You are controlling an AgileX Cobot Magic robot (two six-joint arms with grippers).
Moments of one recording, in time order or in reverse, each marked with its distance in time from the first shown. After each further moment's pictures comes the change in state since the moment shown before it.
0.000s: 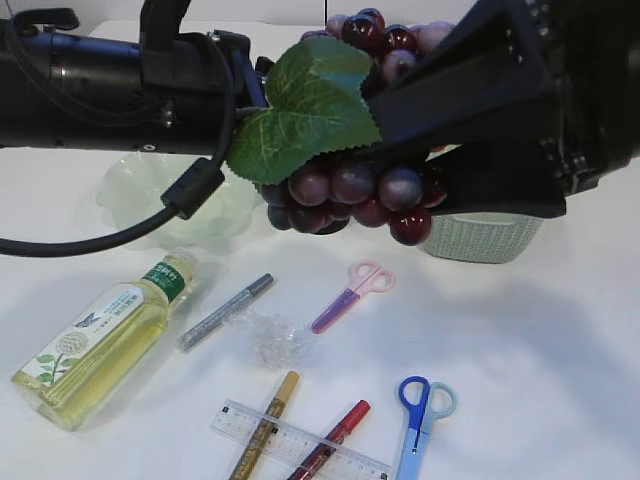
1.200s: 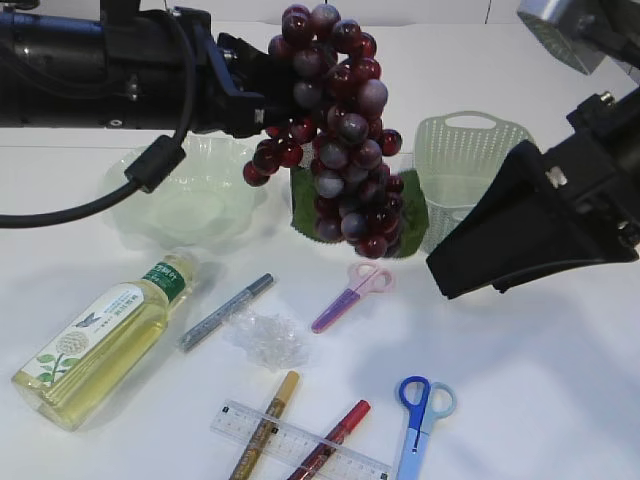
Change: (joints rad) left arm 0.065 -0.022 0.000 0.000 -0.008 -0.014; right arm 0.000 0.000 0.000 -0.395 0.006 0.009
